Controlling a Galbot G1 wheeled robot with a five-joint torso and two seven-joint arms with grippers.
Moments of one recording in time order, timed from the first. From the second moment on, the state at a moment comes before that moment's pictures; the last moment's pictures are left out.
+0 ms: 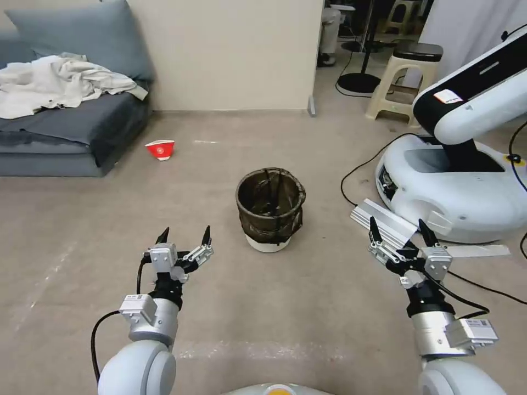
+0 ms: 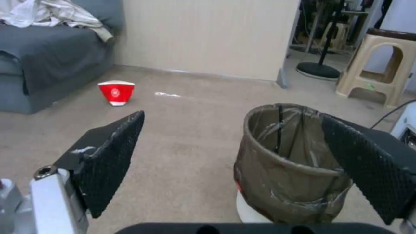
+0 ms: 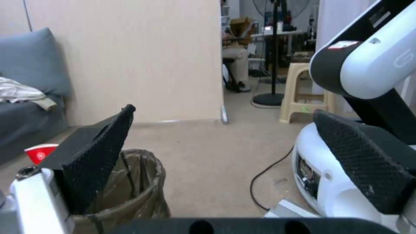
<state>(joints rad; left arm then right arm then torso) 1.66 -1.53 -0.56 -2.25 -0.16 0.13 0.00 -1.74 1.51 0.64 2.30 0.18 0.10 -0.04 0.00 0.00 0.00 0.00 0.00</state>
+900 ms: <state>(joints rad) 1.65 -1.53 -0.56 -2.25 -0.17 0.13 0.00 -1.74 1.51 0.64 2.29 0.21 0.11 -0.06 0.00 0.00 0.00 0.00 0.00</state>
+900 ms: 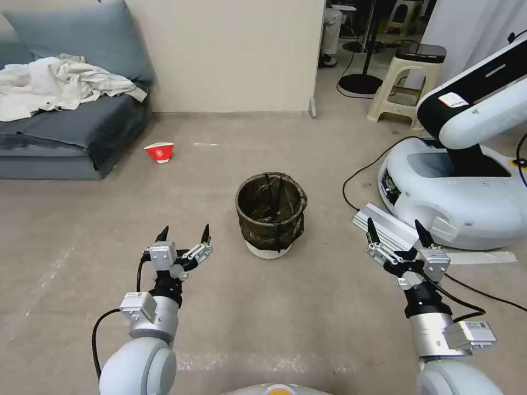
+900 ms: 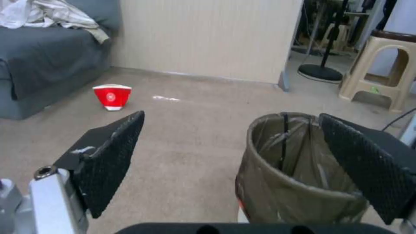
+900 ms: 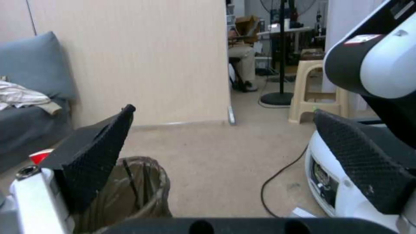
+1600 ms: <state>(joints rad) 1.64 -1.53 -0.56 -2.25 -0.17 0.13 0.00 -1.74 1.50 0.64 2.29 0.23 0.10 -0.07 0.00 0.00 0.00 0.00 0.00</state>
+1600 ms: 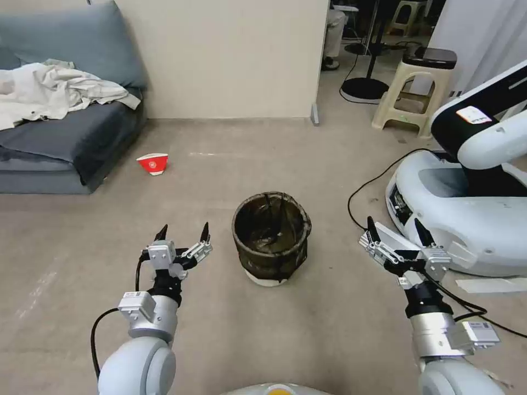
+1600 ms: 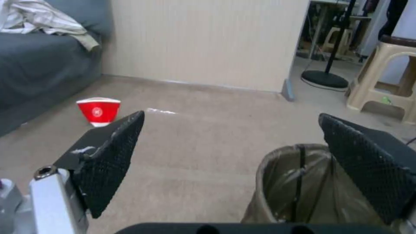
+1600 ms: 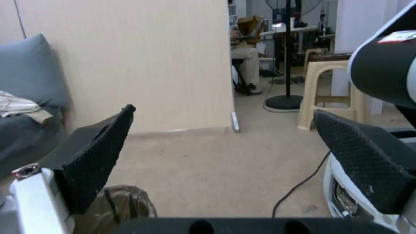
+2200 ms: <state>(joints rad) 1.58 -1.50 -0.54 -2.20 -0.21 0.14 0.00 -1.71 1.50 0.64 2.25 0.23 0.13 -0.08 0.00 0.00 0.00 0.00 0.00</state>
